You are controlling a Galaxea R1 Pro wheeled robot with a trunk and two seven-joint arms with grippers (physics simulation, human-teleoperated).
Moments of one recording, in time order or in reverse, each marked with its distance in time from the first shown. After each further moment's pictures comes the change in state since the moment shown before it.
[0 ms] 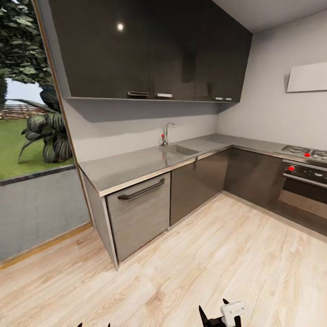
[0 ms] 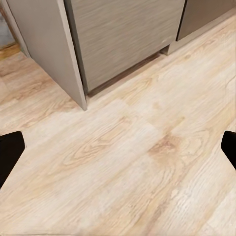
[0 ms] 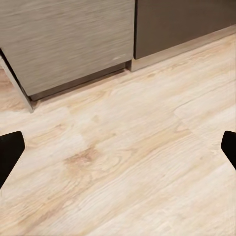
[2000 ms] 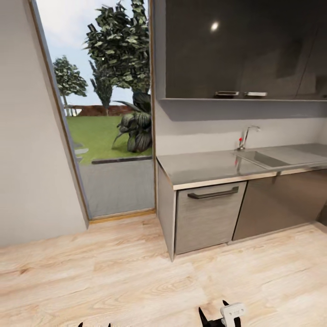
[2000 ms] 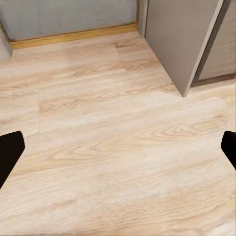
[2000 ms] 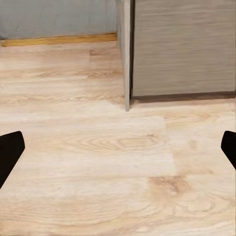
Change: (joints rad) left arm 0.000 0.000 -0.004 0.000 -0.001 -0.003 0.000; right arm -0.001 0.000 0.005 0.014 -0.001 0.000 -0.004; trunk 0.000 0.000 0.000
